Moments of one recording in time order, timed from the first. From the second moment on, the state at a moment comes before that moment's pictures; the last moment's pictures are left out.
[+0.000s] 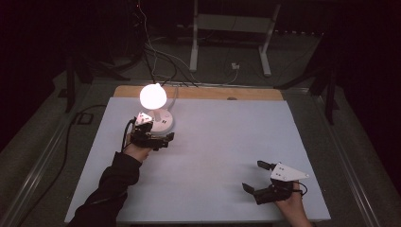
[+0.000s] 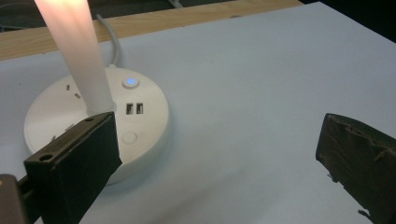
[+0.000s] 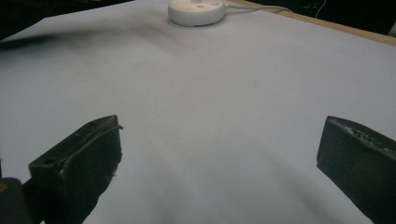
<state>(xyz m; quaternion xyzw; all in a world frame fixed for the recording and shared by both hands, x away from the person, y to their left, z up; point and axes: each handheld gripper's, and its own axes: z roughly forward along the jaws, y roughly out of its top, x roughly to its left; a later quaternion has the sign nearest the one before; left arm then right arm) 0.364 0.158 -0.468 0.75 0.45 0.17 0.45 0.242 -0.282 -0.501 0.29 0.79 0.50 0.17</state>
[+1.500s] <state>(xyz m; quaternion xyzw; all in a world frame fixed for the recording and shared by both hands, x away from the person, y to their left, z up) 0.280 0.212 -0.489 0.78 0.42 0.15 0.44 0.242 -0.279 -0.502 0.29 0.80 0.50 0.17</state>
